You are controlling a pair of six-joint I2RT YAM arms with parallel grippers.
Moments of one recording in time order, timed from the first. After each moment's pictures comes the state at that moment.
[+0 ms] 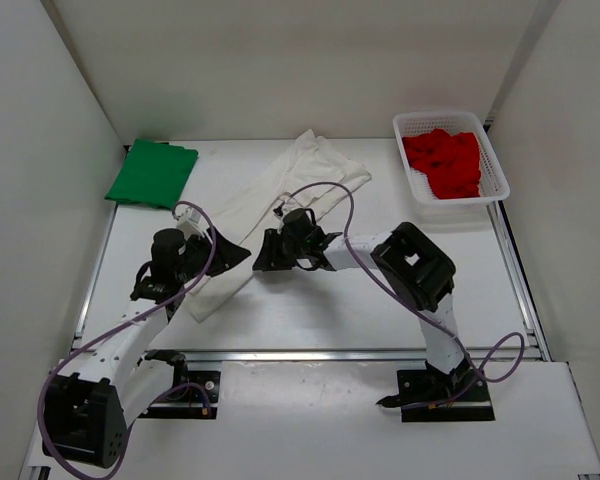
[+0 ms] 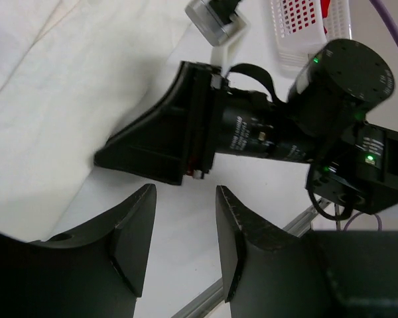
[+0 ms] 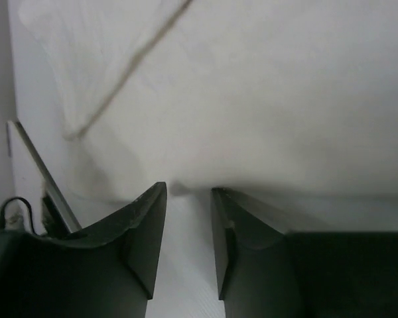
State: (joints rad) left arm -0.19 0.94 0.47 0.04 0.46 -0.69; right arm 0.79 2.06 1.20 0.21 -0.36 0.75
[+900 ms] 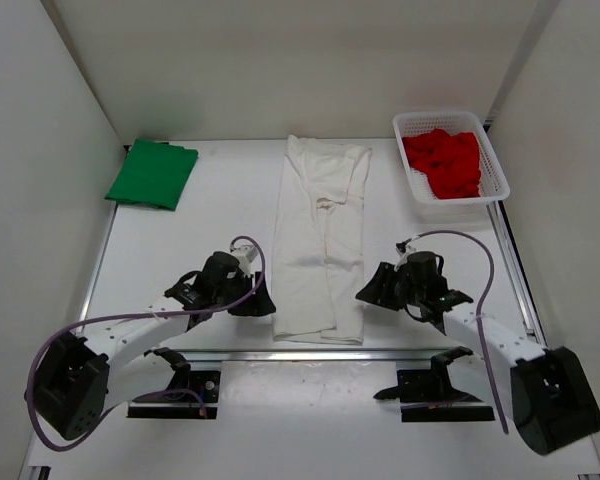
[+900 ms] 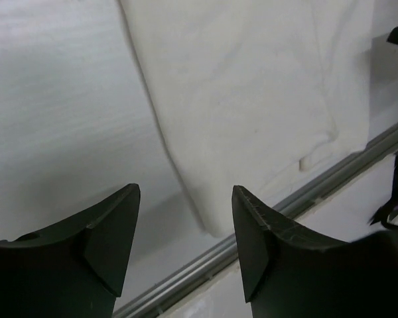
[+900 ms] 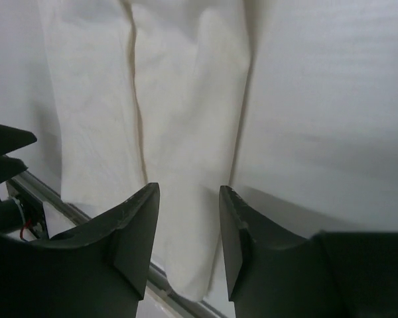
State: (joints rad) left arm -0.57 1.05 0.44 -0.18 0.23 -0.54; right arm 0.30 1.09 0.34 0.00 -0.41 0.64
